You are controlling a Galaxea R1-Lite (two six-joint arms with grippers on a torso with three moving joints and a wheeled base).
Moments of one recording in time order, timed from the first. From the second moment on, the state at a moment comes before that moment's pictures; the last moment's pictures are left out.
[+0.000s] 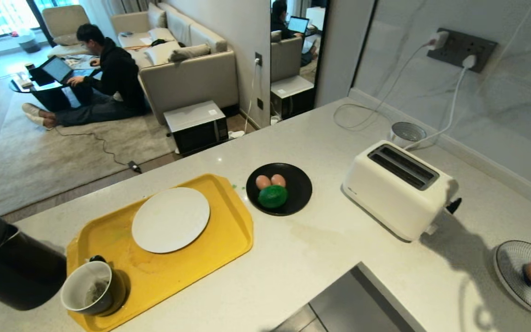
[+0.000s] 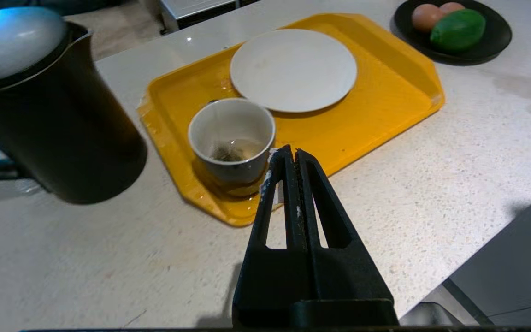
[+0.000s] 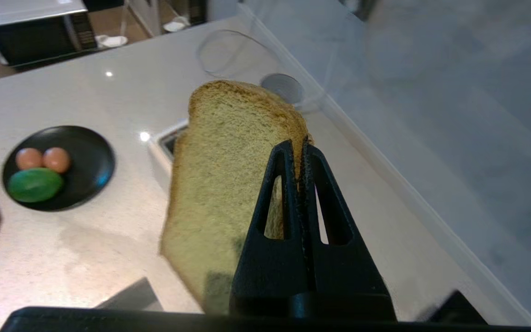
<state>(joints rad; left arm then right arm) 0.01 0.00 0.00 -0.01 0.00 0.01 0.32 1.08 -1.59 0.56 -0.47 -0.08</state>
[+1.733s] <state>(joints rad) 0.01 0.00 0.00 -0.01 0.00 0.01 0.05 1.61 -1.14 -0.54 -0.19 -0.10</state>
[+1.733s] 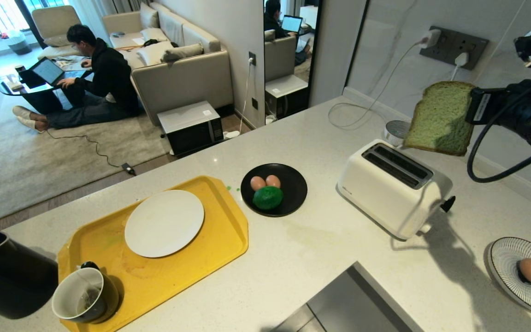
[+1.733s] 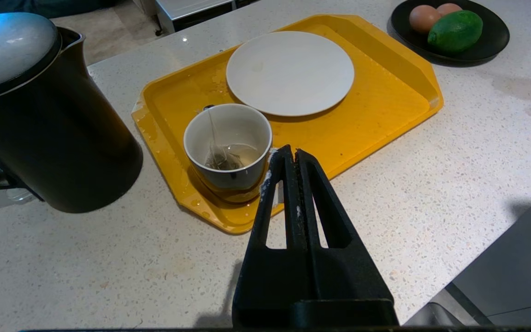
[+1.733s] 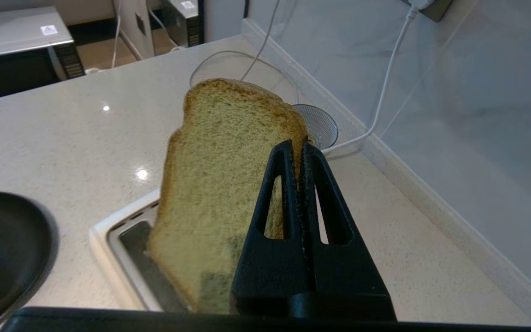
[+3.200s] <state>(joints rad) 0.01 0.00 0.00 -0.01 0.00 0.01 0.04 1.82 -1.11 -0.76 -0.19 -0.10</state>
